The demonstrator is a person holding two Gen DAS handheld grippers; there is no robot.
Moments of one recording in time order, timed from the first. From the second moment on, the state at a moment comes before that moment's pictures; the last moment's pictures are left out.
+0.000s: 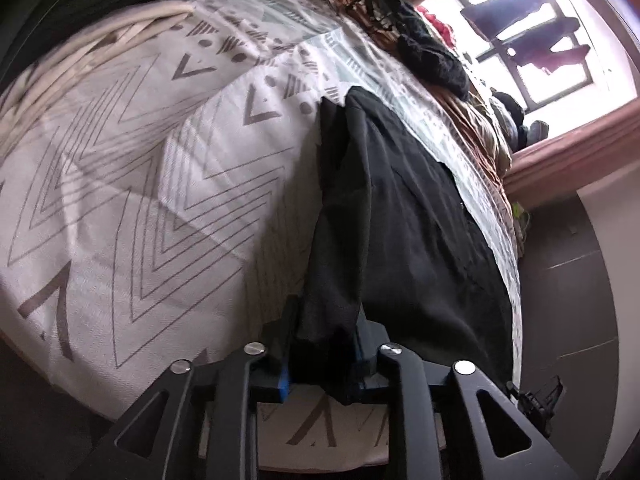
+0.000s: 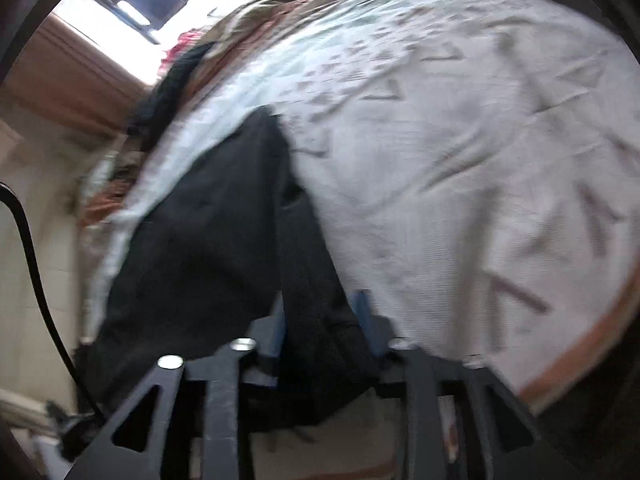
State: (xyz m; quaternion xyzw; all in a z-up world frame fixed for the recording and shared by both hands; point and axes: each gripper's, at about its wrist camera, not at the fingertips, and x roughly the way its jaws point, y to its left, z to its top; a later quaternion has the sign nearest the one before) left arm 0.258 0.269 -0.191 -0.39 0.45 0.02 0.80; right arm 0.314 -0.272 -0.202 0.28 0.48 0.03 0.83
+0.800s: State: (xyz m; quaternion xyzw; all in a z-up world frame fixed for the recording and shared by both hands) left arm 0.228 0.274 -0.215 -0.48 0.42 0.00 0.77; right arm 0.284 -0.099 -0.143 0.08 0.47 0.13 0.87
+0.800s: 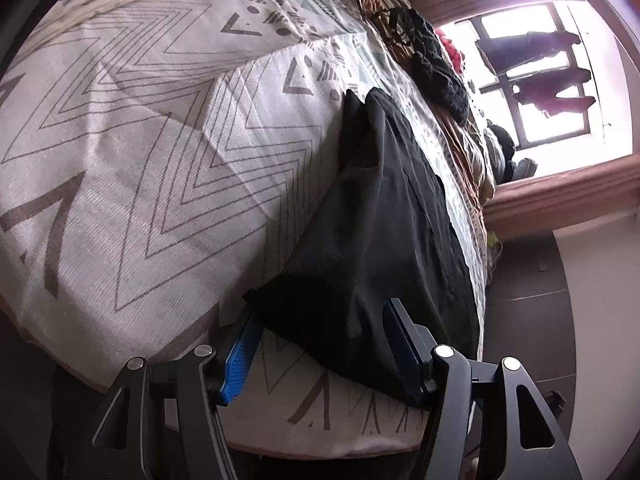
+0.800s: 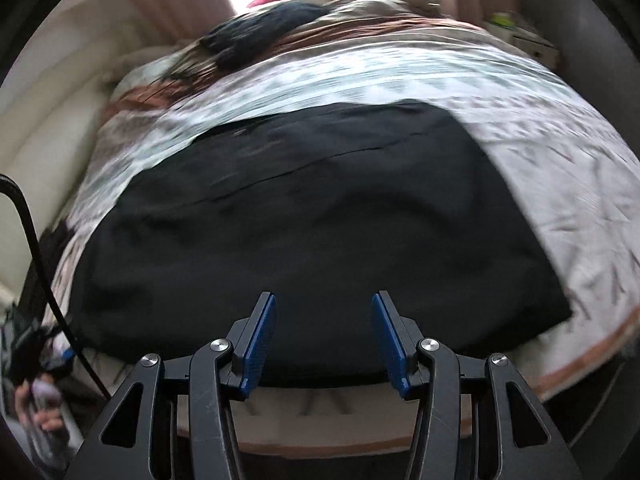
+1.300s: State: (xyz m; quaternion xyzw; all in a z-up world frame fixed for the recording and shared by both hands) left arm 0.239 0.276 -0.219 -0.48 0.42 0.02 0.77; right arm 0.261 -0.006 -0.167 -0.01 0.50 0.22 0.84
